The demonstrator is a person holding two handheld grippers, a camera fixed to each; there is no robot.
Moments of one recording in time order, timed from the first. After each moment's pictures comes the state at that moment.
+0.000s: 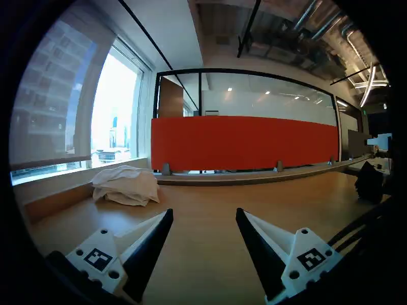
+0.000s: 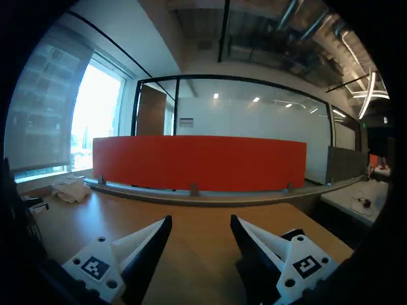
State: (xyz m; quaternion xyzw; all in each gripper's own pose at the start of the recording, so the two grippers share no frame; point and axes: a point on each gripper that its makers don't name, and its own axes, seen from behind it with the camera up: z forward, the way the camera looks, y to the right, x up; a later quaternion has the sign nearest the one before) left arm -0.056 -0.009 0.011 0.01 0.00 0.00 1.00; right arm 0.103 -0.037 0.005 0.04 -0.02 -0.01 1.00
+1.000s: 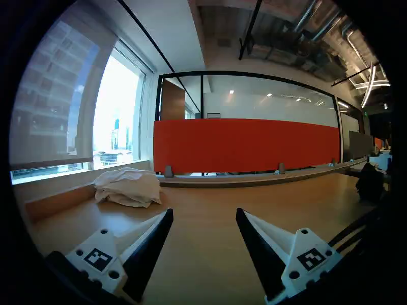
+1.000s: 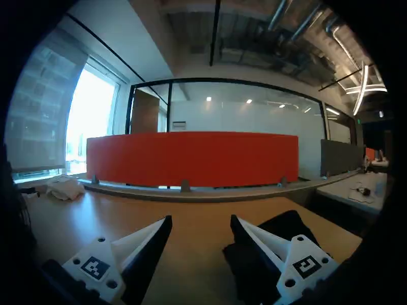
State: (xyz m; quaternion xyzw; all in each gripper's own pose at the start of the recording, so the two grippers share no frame) left arm -0.053 -0.010 0.009 0.02 0.01 0.00 1.00; right arm 0.051 -0.004 0.004 0.02 0.00 0.00 1.00
